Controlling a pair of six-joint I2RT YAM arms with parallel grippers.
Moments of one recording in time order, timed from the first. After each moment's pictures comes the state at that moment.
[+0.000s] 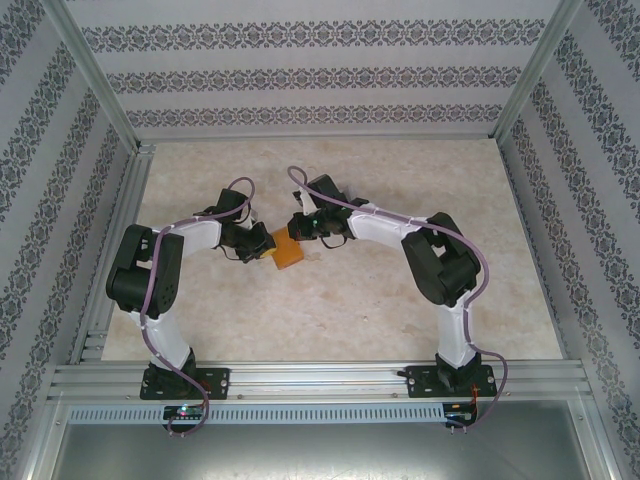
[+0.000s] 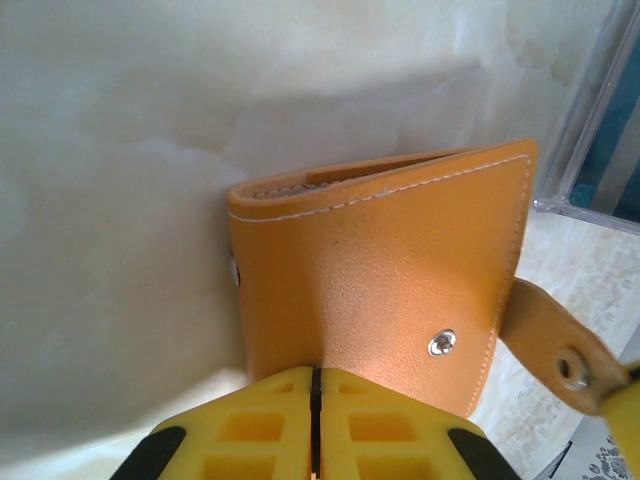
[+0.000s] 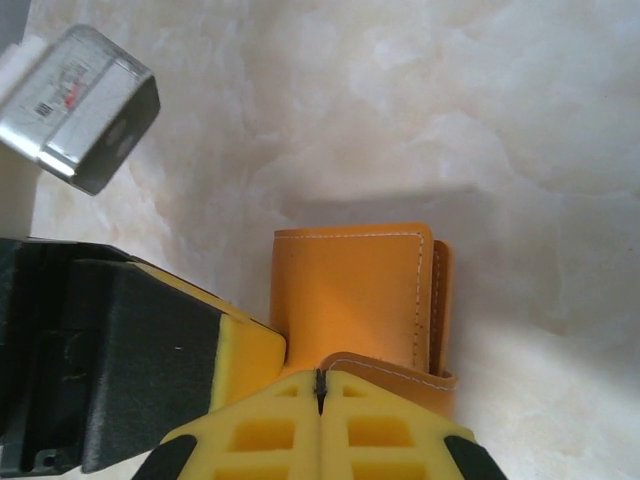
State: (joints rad) left arm -0.21 1.81 1.00 -0.33 0.55 -0.76; right arm 0.65 2.04 1.40 -0.24 -0.41 0.50
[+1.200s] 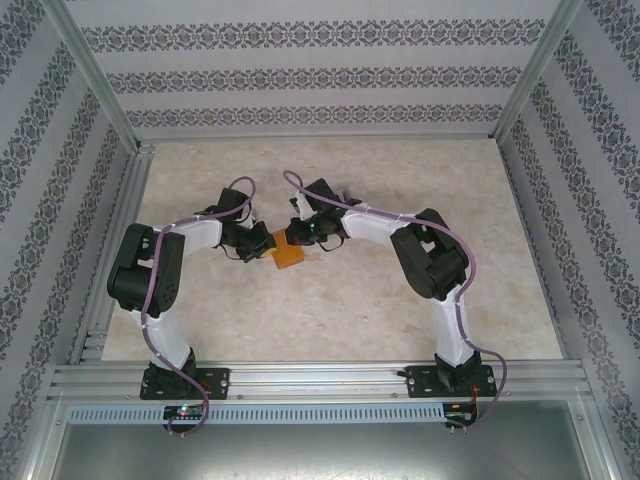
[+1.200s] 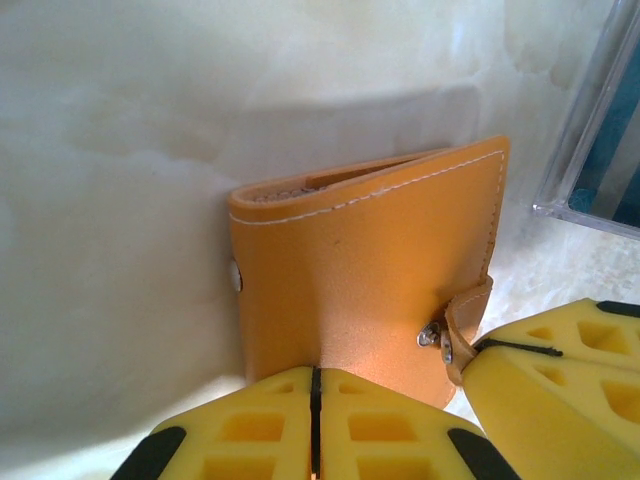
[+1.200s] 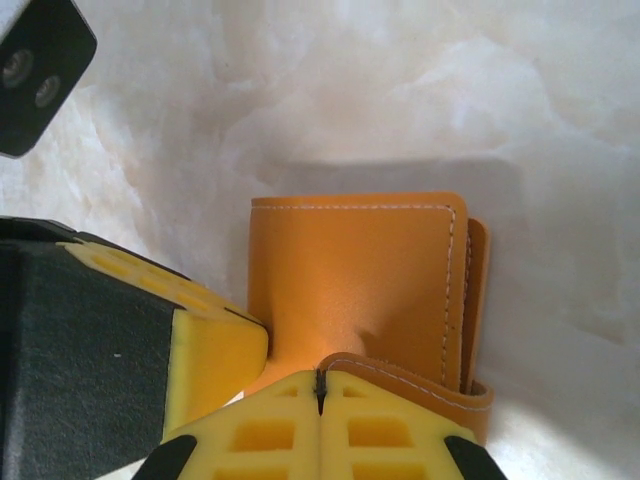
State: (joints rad) left arm -0.21 1.82 1.01 -0.33 0.56 -0.76; right arm 0.65 2.12 1.46 -0.28 -0.47 0.50
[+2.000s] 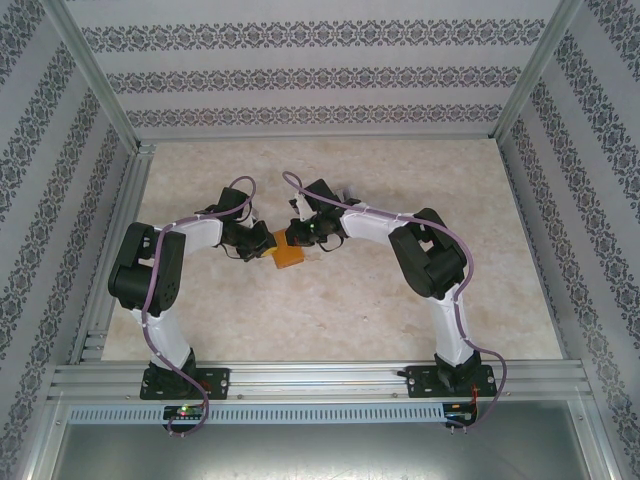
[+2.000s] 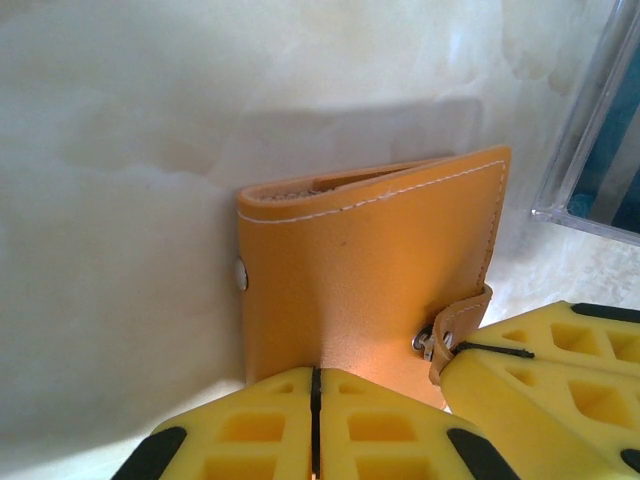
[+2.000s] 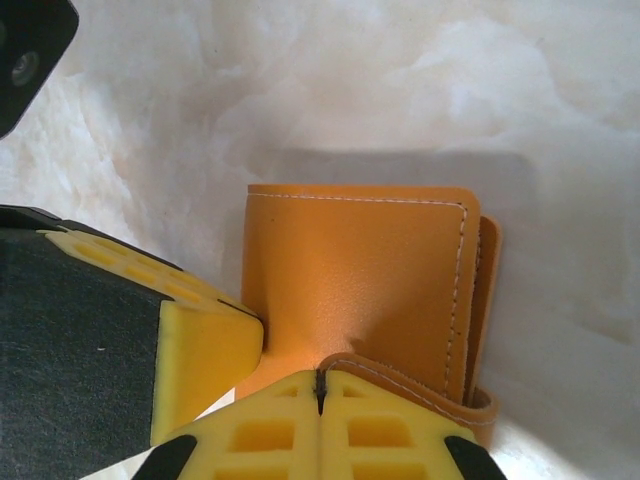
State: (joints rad) left arm -0.21 1.83 1.02 -0.33 0.56 -0.76; right arm 0.65 2.14 1.46 -0.30 -0.49 0.49
